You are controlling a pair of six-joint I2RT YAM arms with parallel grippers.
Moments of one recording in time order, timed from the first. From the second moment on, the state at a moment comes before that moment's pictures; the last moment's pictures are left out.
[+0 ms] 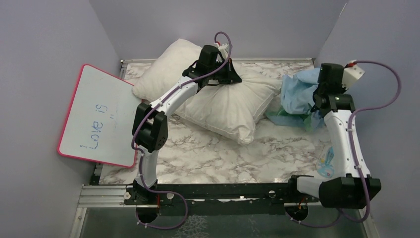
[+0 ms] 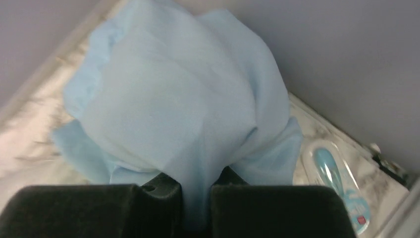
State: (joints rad) left arm -0.55 2.03 1.85 -0.23 0.51 -0.54; right arm -0.04 1.19 1.39 -0.72 0.64 0.52
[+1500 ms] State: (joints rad) left arm -0.73 1.89 1.84 -0.41 0.44 -0.32; right arm -0.09 0.93 0.90 -0.68 -0.31 0.55
